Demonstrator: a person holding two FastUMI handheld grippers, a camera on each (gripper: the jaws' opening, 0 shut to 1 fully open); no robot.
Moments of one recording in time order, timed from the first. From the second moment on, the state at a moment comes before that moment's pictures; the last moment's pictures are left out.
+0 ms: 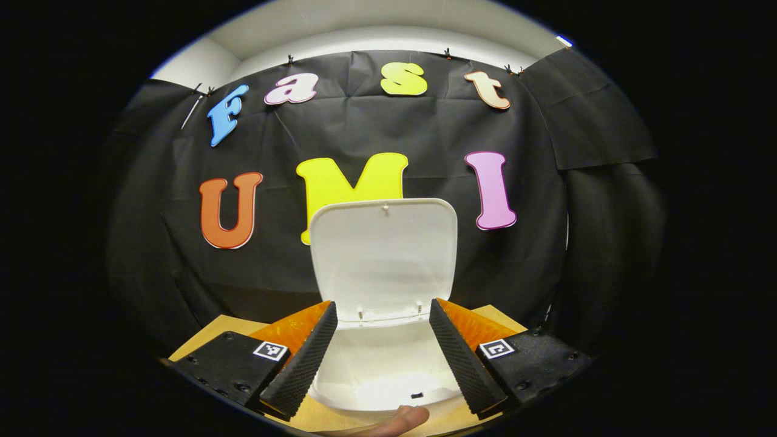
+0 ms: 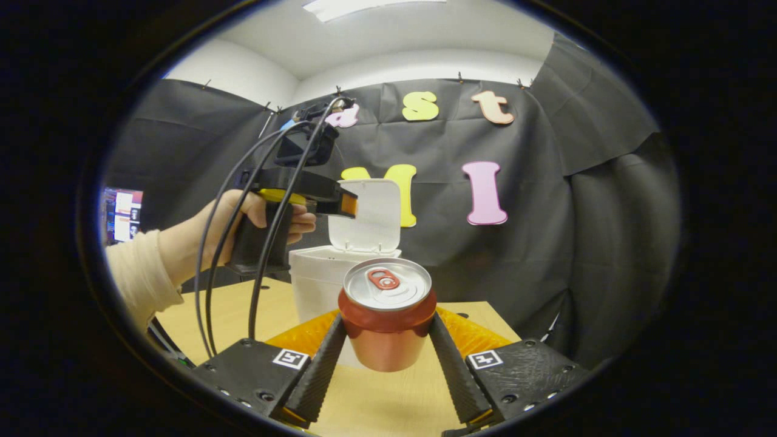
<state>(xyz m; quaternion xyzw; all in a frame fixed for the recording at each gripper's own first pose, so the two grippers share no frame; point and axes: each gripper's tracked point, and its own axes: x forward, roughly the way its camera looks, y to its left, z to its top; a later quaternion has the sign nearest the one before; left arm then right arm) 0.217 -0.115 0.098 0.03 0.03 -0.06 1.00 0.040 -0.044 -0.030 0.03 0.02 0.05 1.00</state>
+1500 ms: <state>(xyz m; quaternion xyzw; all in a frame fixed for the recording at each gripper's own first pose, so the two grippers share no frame) 0.050 0.016 -0.040 0.03 0.01 0.02 1.00 0.035 0.016 -0.020 0.01 0.08 0.07 0.99</state>
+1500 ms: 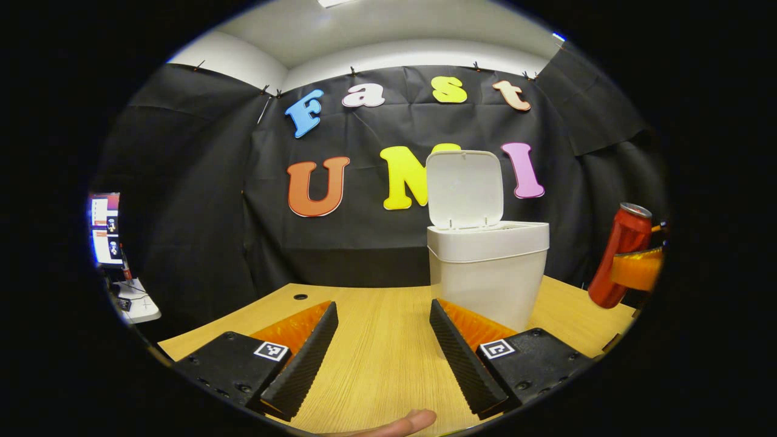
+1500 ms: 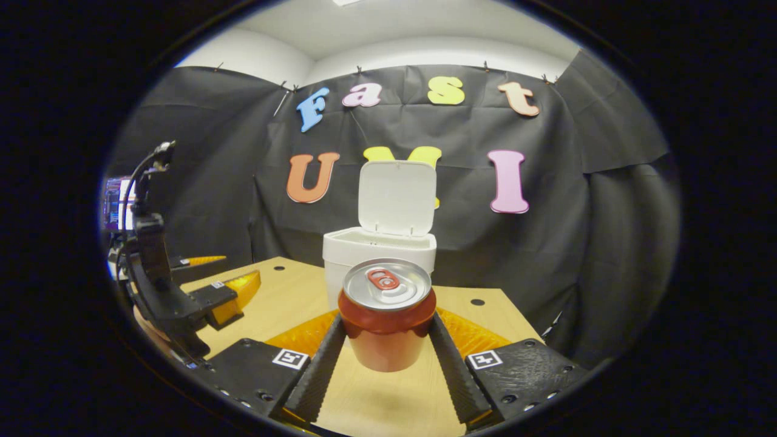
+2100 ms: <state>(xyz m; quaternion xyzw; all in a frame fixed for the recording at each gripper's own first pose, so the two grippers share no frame) 0.040 0.027 -0.020 0.01 -0.01 0.01 1.00 0.108 0.019 0.133 0.01 0.06 0.07 1.00</state>
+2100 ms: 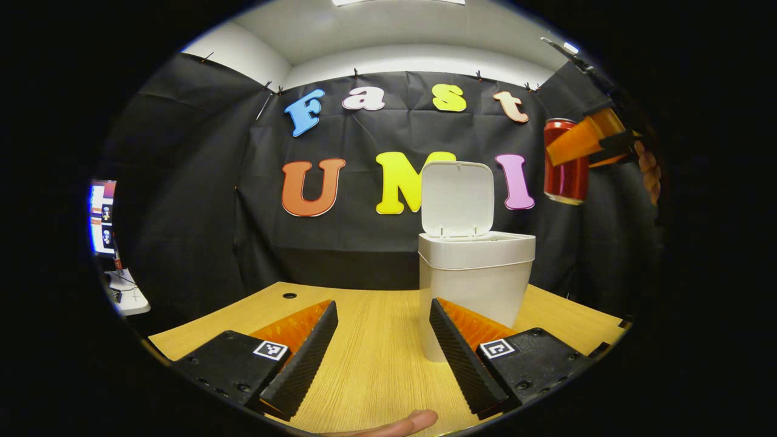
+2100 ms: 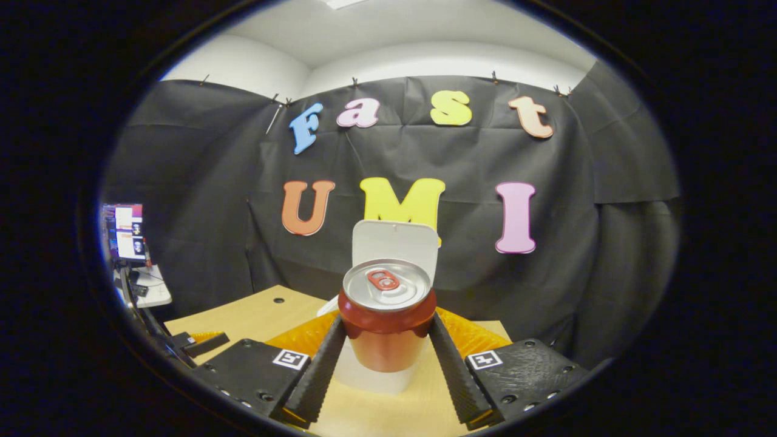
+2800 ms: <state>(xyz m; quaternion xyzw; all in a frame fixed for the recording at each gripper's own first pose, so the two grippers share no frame) 0.033 0.059 -0.004 -0.02 -0.02 0.01 1.00 0.289 0.043 0.117 0.09 0.16 0.02 0.98</state>
